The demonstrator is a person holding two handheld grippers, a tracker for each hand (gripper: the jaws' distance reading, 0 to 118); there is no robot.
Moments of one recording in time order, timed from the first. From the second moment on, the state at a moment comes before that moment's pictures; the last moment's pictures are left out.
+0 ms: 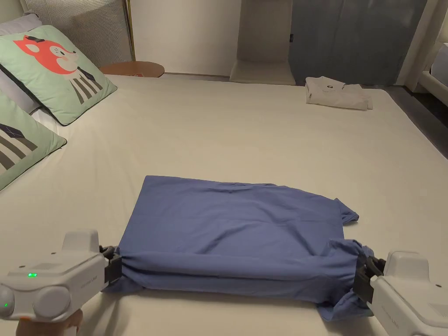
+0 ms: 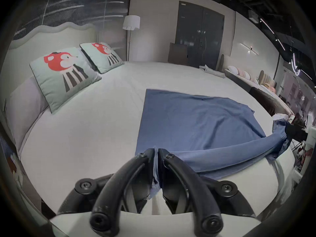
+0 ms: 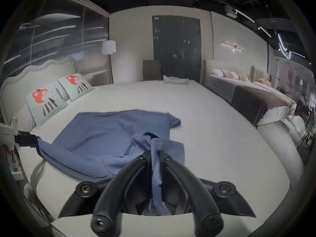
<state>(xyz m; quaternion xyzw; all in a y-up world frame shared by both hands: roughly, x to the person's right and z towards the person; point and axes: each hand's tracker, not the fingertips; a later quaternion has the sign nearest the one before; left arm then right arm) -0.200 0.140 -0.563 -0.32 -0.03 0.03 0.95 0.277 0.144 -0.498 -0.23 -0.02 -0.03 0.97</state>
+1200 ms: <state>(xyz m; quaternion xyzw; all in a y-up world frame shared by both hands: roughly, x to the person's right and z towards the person) -0.140 0.186 -0.615 -0.18 -0.07 0.00 0.98 0.276 0.194 -0.552 -0.16 -0.04 -0.01 0.99</state>
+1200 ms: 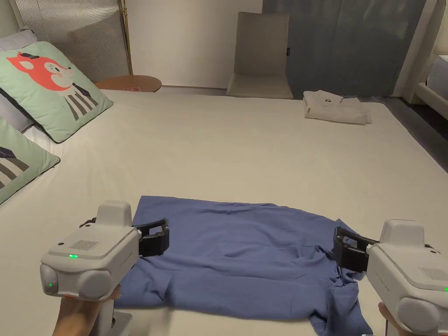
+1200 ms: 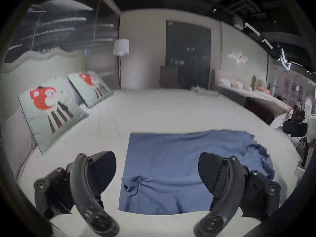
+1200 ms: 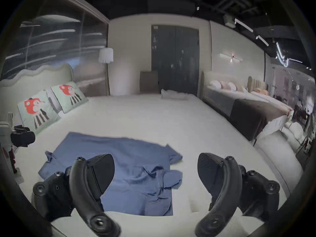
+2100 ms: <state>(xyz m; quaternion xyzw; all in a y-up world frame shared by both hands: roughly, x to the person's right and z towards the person) -0.160 0.157 -0.562 -0.24 -0.04 0.00 0.97 0.232 0.201 -0.474 -0.10 -0.06 0.01 0.99</state>
